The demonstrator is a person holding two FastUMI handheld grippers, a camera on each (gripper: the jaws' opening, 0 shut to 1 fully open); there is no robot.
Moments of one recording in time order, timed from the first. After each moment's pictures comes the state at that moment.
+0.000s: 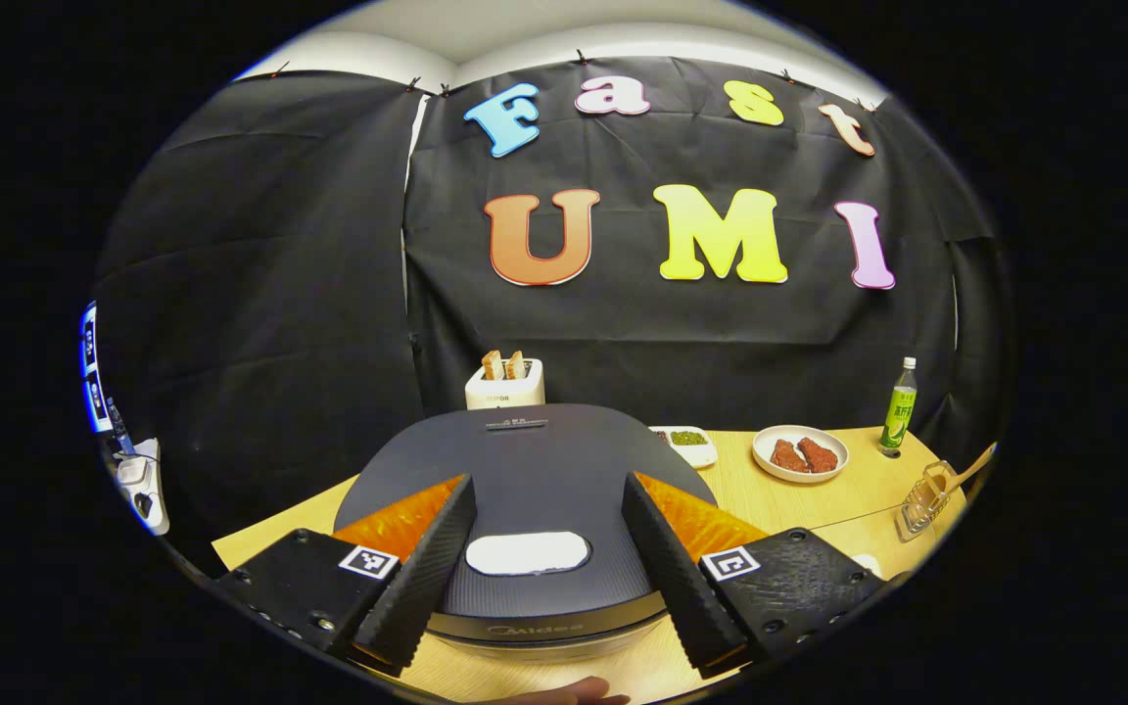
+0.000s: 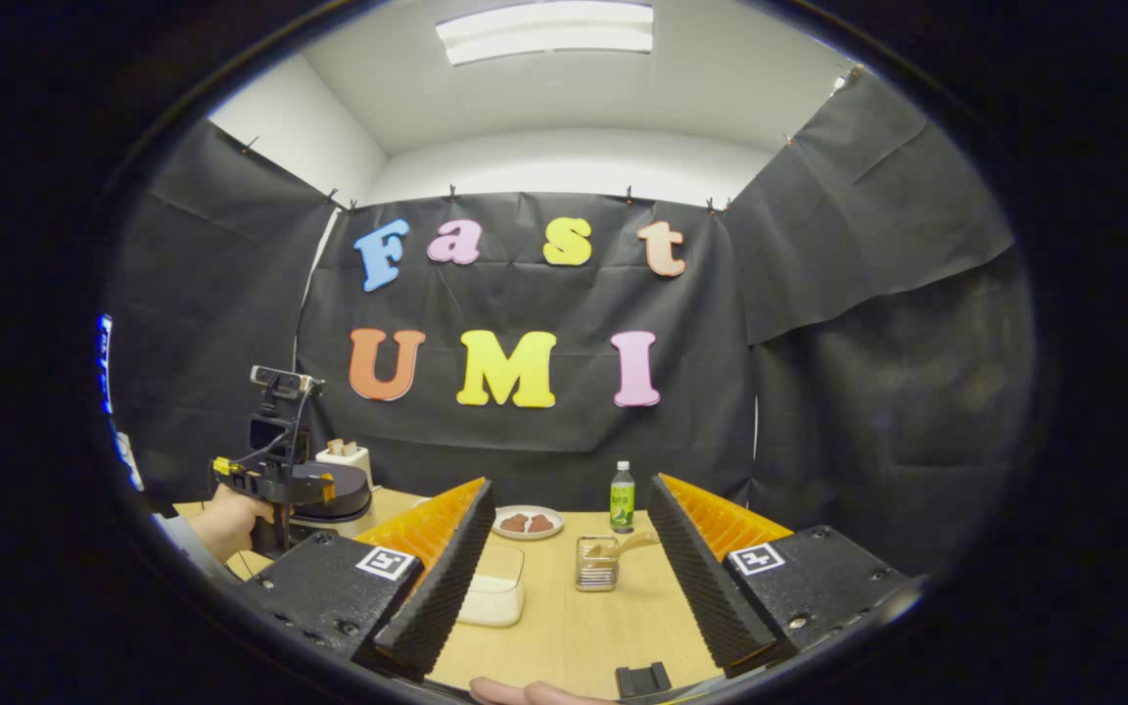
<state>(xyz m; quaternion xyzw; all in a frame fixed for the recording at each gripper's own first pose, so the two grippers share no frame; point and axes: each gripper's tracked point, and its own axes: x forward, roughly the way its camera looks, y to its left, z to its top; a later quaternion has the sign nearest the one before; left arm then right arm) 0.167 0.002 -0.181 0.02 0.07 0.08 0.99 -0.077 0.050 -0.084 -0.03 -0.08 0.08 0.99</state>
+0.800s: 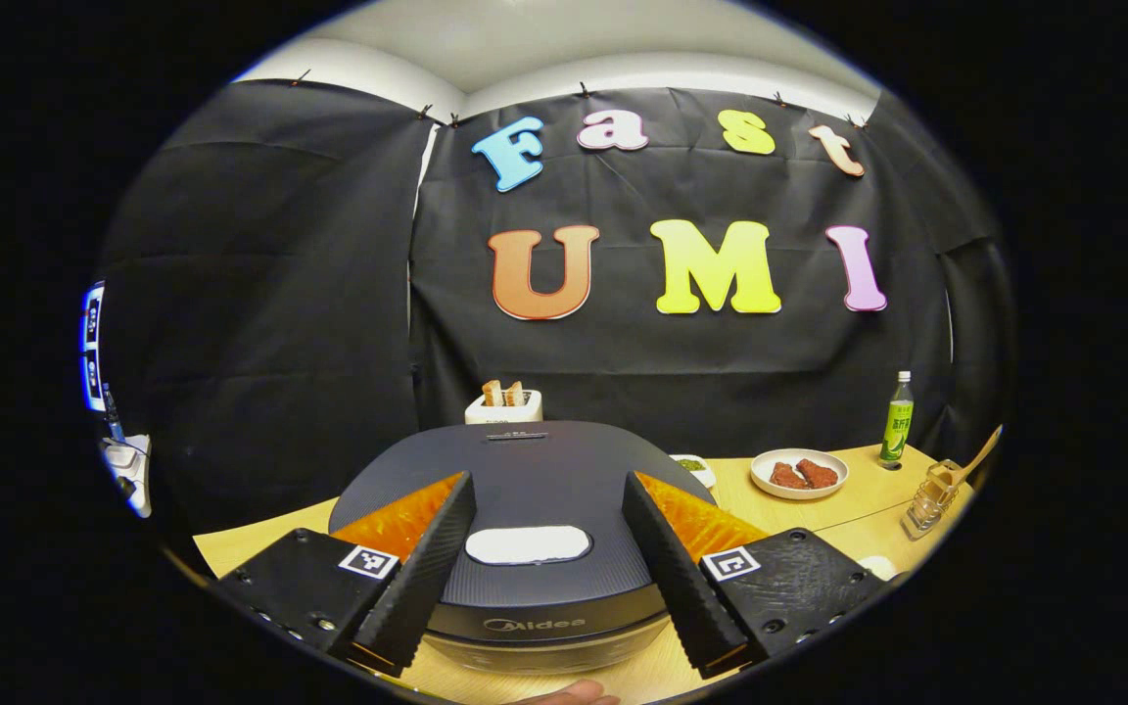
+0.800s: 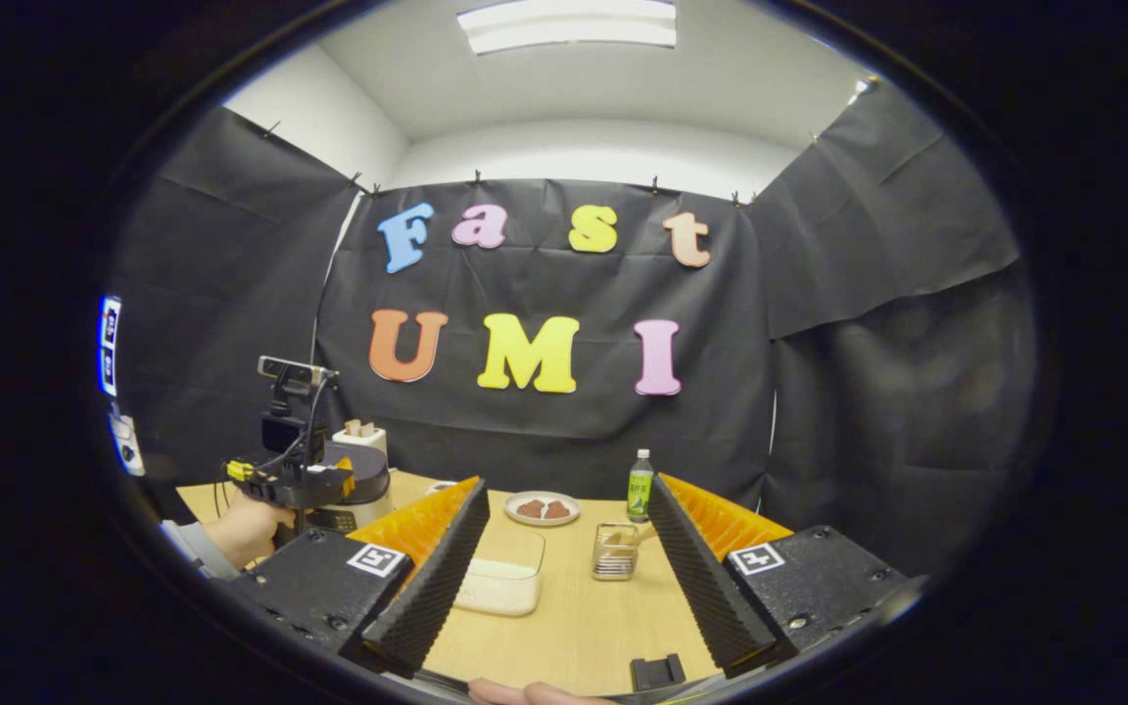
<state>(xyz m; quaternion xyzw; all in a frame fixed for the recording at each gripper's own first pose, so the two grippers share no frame) 0.162 -0.001 -0.184 0.03 0.01 0.09 1.00 -0.074 0.070 -0.109 -0.05 -0.06 0.09 0.99</state>
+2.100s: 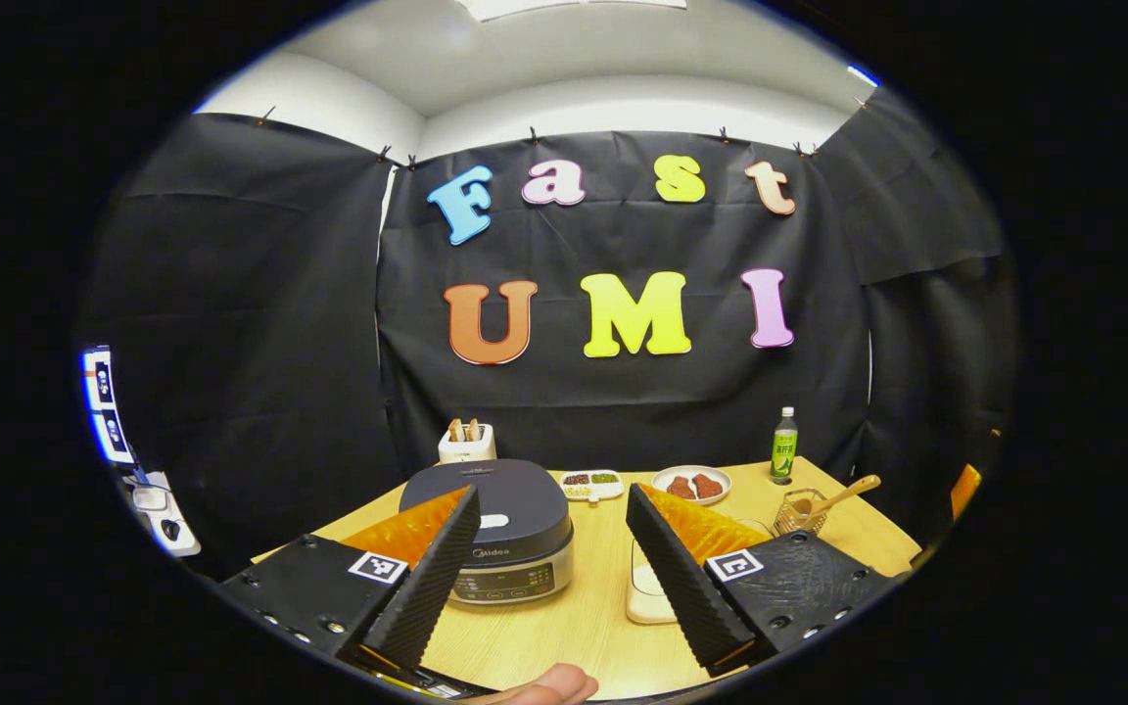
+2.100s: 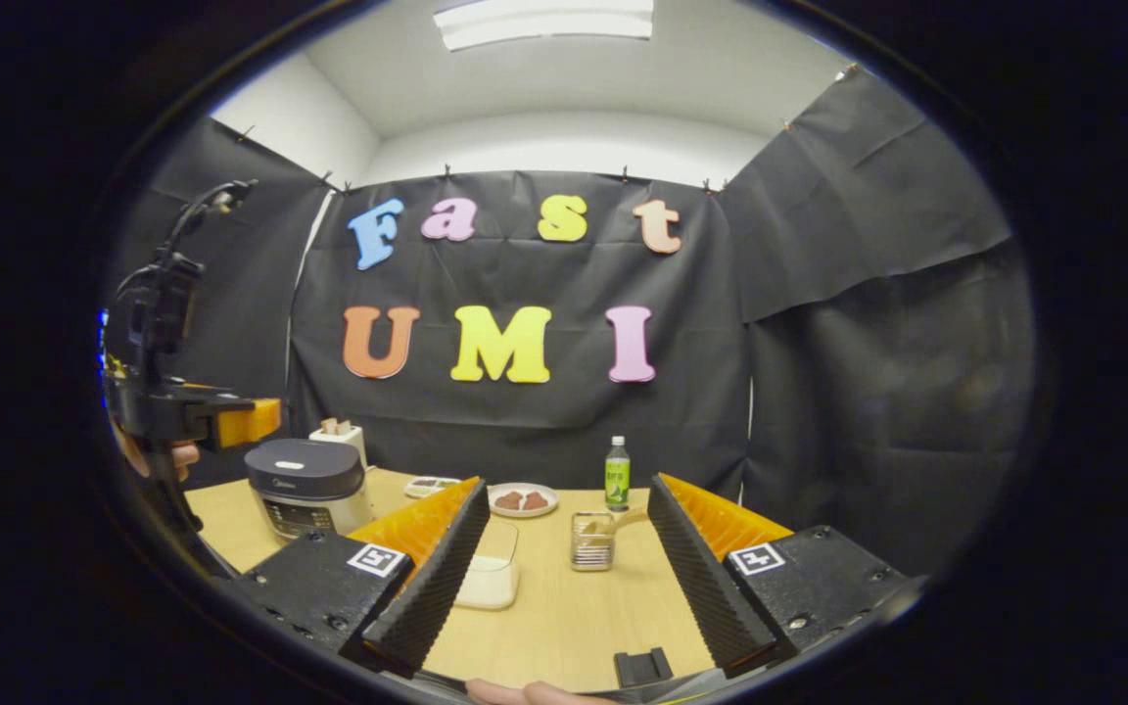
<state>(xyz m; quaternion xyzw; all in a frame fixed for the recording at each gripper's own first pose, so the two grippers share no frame) -0.027 -0.092 -0.070 0.04 -0.01 0.00 1.00 -0.064 0.026 -0.115 -0.01 -0.04 0.05 1.00</state>
